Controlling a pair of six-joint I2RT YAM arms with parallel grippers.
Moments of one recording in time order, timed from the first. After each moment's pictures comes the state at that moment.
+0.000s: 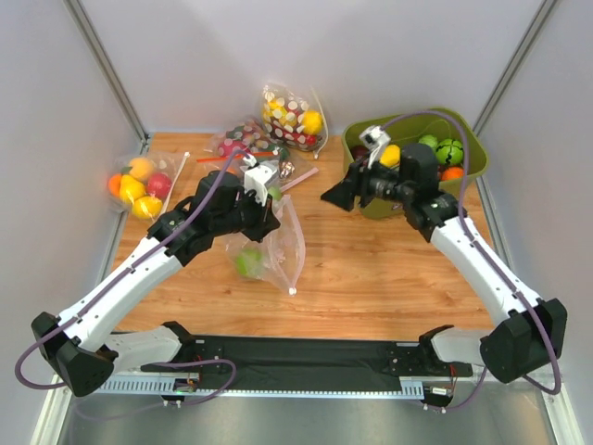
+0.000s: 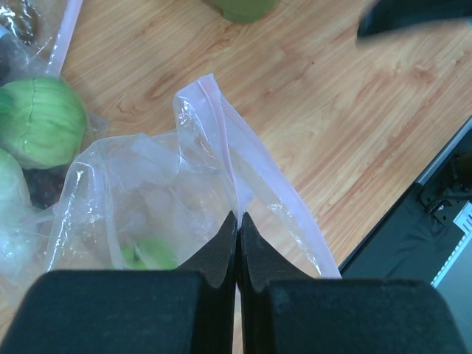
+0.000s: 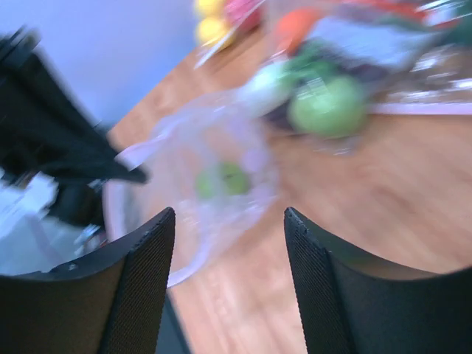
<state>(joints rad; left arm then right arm) -0.67 1.13 1.18 -0.59 0.20 -0.13 0.35 1.27 1.18 -0.20 -0.65 0.28</state>
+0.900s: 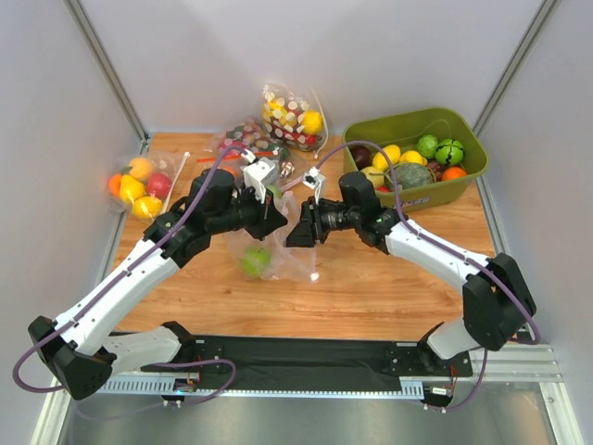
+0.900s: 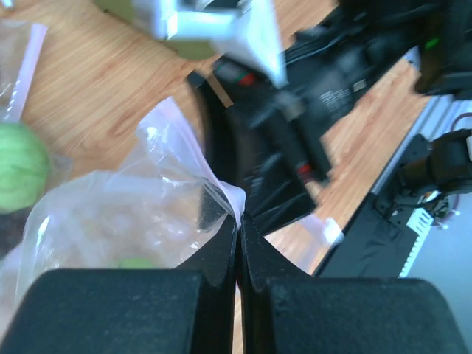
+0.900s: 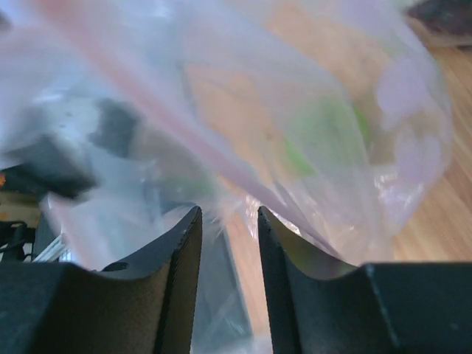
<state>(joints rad) -0.67 1.11 1.18 -0.51 0.30 -0.15 0.65 1.47 1.03 0.02 -0.82 0.43</state>
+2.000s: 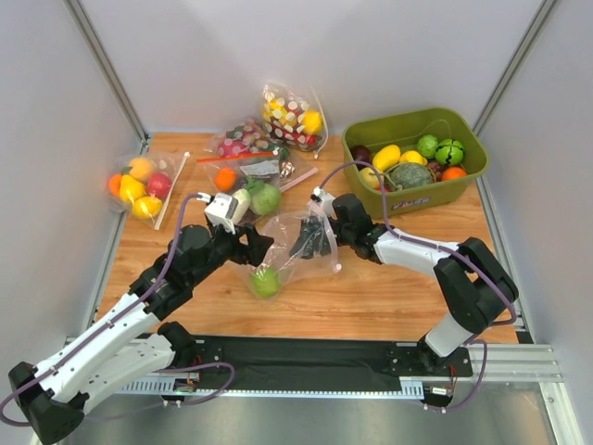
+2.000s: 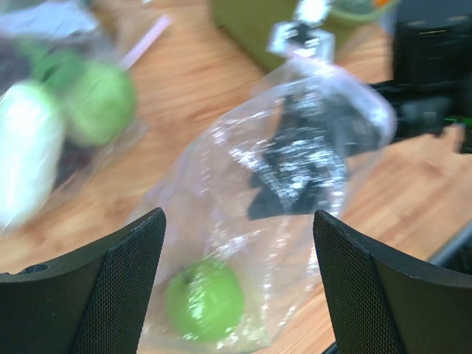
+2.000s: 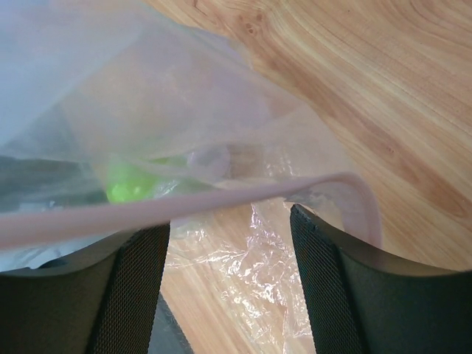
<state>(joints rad) -0.72 0.74 0.70 -0.19 -0.03 -0.31 0.65 1.61 0.86 0.10 -0.49 0.46</state>
